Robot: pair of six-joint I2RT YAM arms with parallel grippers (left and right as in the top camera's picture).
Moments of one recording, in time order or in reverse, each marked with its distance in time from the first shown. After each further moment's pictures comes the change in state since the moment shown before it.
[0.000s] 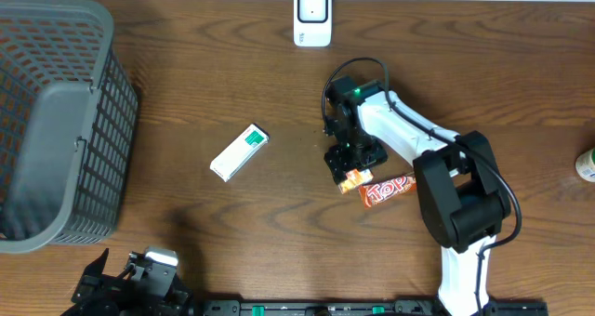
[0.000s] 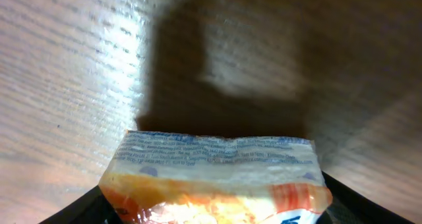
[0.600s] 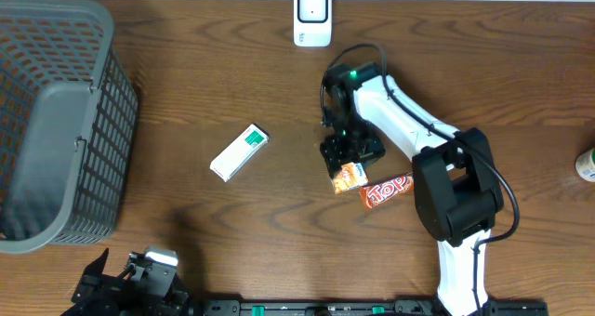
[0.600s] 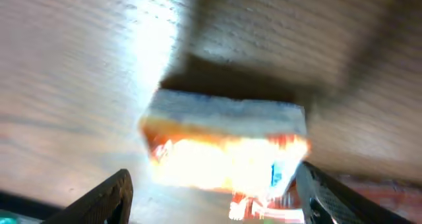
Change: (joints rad) left arm 0.000 0.000 0.000 0.000 0.000 0.000; right arm 0.000 0.041 0.189 -0.214 -0.053 0.068
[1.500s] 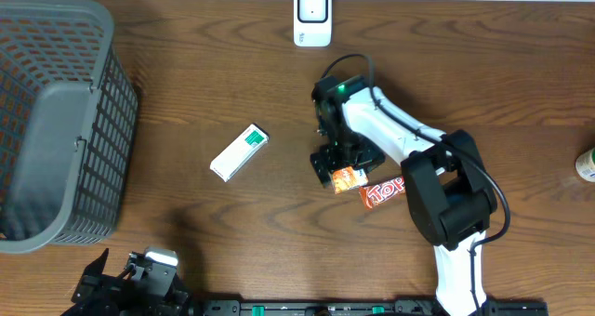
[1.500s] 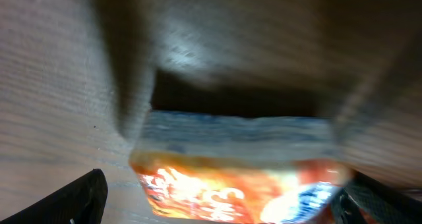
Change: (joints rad) left arm 0.000 0.000 0.000 0.000 0.000 0.000; right arm 0.063 0.000 -0.097 0.108 0.075 0.090
